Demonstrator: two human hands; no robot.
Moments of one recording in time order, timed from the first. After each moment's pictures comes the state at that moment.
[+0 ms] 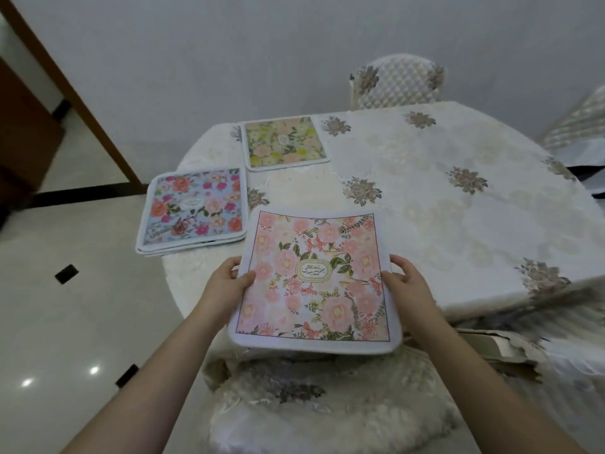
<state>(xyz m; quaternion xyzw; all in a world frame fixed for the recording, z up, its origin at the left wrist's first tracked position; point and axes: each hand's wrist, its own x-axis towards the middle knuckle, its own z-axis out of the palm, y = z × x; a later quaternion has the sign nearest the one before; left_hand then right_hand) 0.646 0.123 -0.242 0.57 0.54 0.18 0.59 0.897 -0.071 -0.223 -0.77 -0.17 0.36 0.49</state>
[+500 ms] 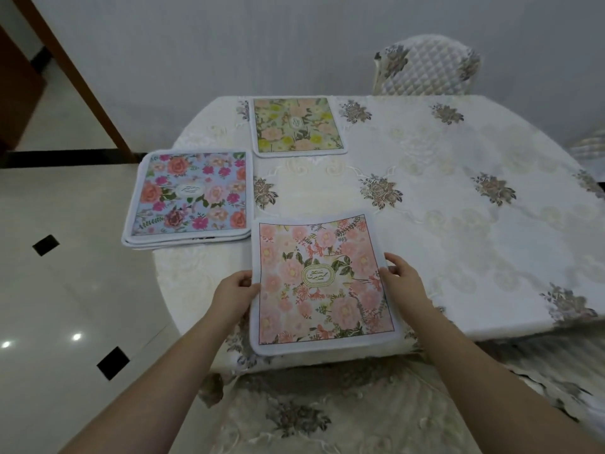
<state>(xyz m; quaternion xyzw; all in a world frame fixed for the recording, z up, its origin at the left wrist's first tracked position) 0.658 0.172 -0.322 0.57 0.58 0.13 0.56 0.940 0.017 -0.298 -0.84 -0.23 0.31 0.38</state>
